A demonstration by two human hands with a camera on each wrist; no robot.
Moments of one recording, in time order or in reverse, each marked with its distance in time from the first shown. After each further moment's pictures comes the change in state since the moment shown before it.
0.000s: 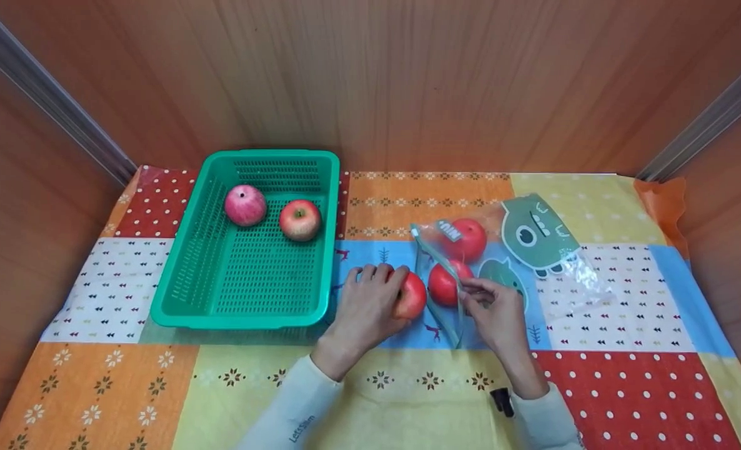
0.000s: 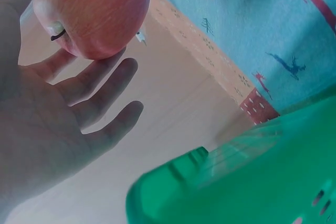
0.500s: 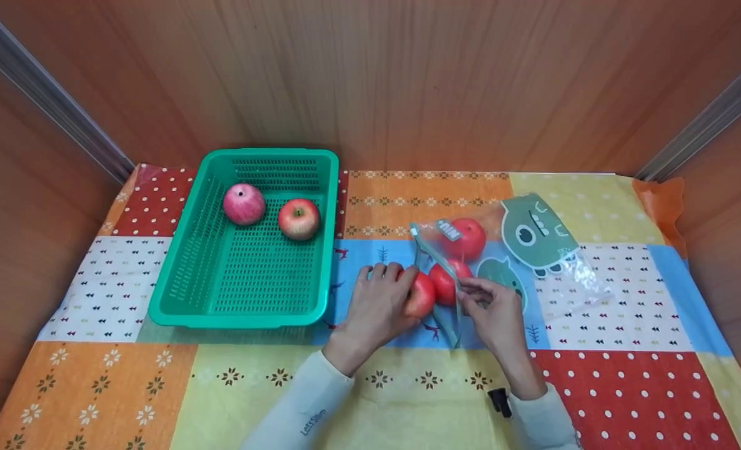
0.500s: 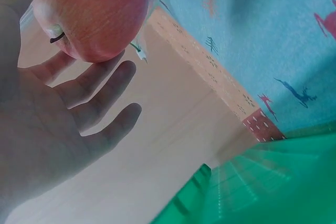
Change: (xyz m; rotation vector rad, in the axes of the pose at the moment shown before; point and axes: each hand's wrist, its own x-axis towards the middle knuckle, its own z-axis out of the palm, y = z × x) left_hand 0.009 0.011 0.013 0.043 0.047 0.028; right_hand -0.003 0.000 0.002 0.009 0.010 -0.013
